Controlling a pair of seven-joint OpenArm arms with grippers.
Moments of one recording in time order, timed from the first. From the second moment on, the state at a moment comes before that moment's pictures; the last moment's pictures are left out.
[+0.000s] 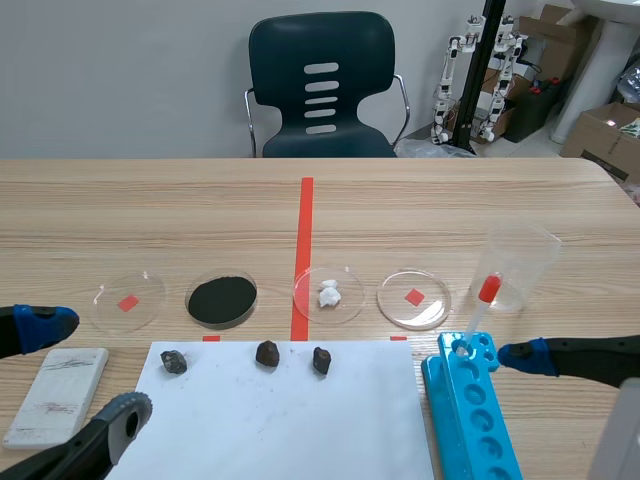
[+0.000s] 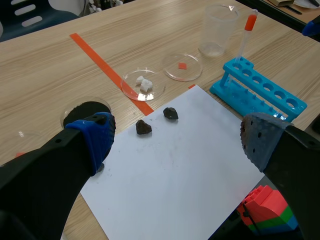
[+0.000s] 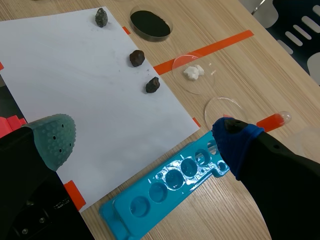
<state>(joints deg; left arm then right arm) 62.9 -34.2 -9.0 122.0 -15.3 -25.9 -20.0 -63.1 31.7 3.8 121.2 -16.8 18.3 22.5</state>
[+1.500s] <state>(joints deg) 6.2 -22.0 27.8 107.1 -20.5 -0.1 46.6 -63.1 31.7 3.8 121.2 -16.8 18.3 22.5</state>
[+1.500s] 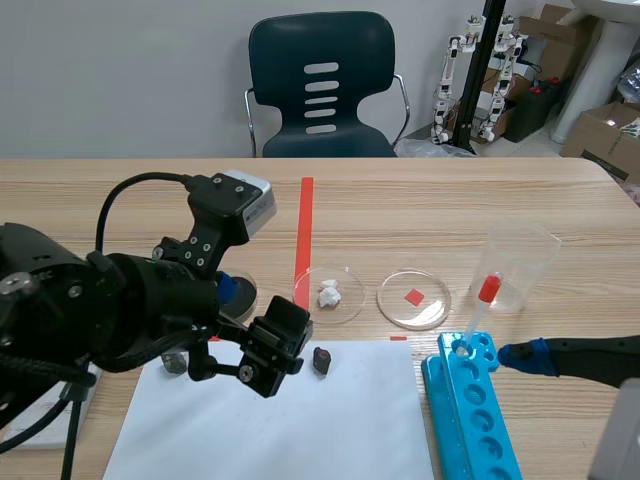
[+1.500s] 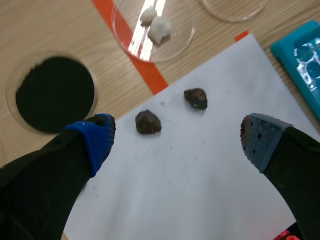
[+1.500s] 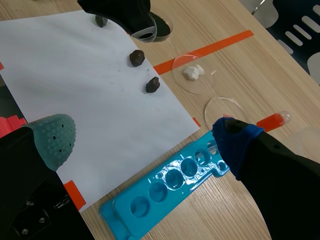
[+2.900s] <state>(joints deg) -1.6 -9.5 40.2 93.6 -17.9 19.6 54.9 -63.1 31.7 3.8 121.2 -16.8 18.3 22.5</state>
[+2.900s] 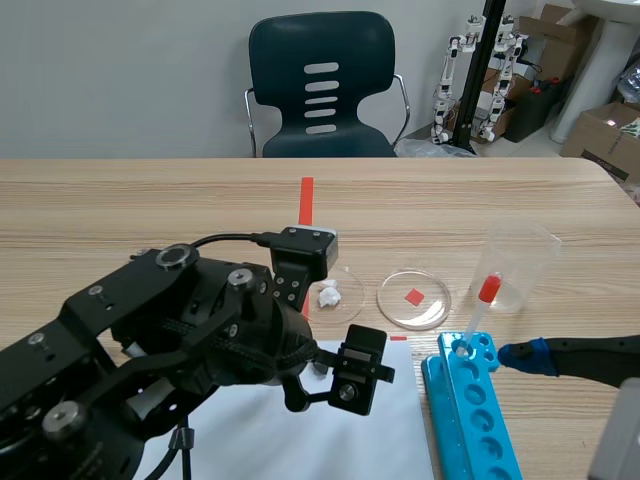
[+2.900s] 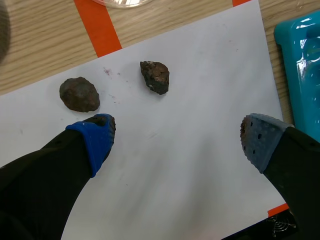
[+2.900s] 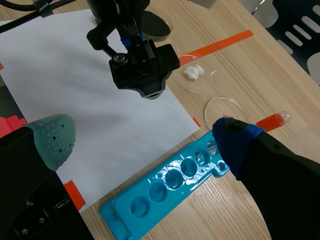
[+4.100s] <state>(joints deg) -13.6 -1.3 44.7 75.4 -16.1 21.1 57.3 -63.1 31.7 3.8 121.2 -16.8 18.3 22.5</state>
